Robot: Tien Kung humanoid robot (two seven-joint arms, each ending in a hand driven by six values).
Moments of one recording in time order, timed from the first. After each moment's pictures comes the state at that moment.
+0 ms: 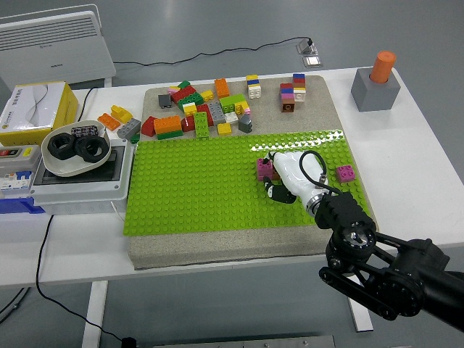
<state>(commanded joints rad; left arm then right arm) -0.06 0.08 -1.50 -0.18 1.74 0.04 0.15 0.52 -0.12 0.59 1.22 -2.21 -0.19 -0.48</state>
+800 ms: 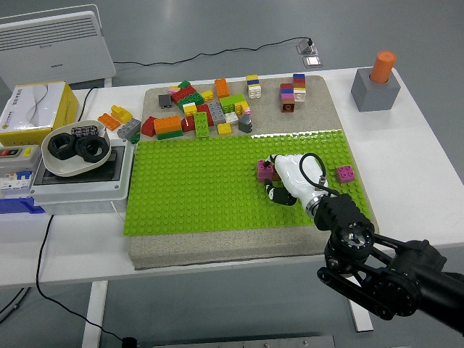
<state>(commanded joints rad) -0.06 0.08 -1.51 -0.18 1.74 0.04 0.15 0.52 -0.11 0.58 1.18 -2.19 -0.18 -0.48</state>
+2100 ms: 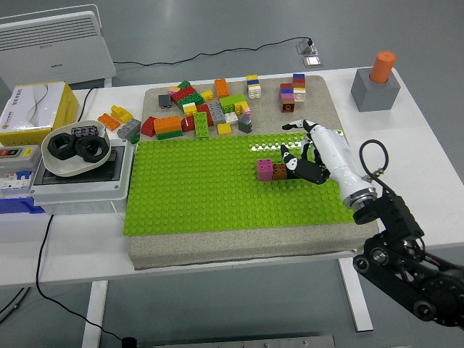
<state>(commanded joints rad) -0.06 0.07 -1.48 -0.18 1.72 0.05 0.15 0.29 -0.26 0.84 1.43 -1.76 -0.49 -0.04</state>
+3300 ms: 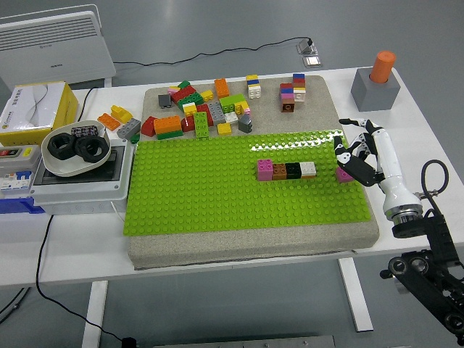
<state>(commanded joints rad) -0.11 0.11 -1.42 -0.18 1.73 0.05 0.14 0.13 -0.22 1.05 1.47 -1.60 -0.53 0.09</state>
